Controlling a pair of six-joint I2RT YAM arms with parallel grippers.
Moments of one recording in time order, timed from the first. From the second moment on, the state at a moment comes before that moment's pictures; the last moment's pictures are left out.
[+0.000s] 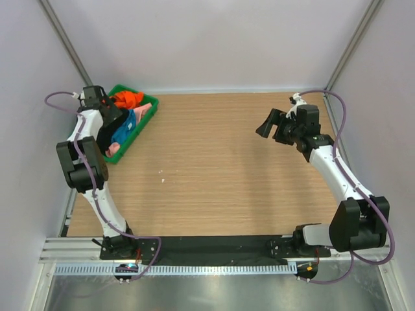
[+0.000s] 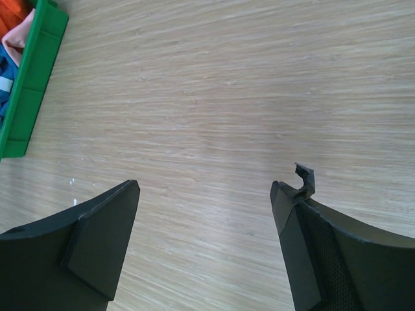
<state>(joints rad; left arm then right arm) 0.24 1.97 1.59 -0.43 -0.17 -0.47 0.09 1.31 1.02 -0.28 -0.29 0.42</state>
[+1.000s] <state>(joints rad) 0.24 1.85 1.69 -0.59 -0.20 -0.61 0.10 1.42 1.09 -0.37 -0.47 0.43</state>
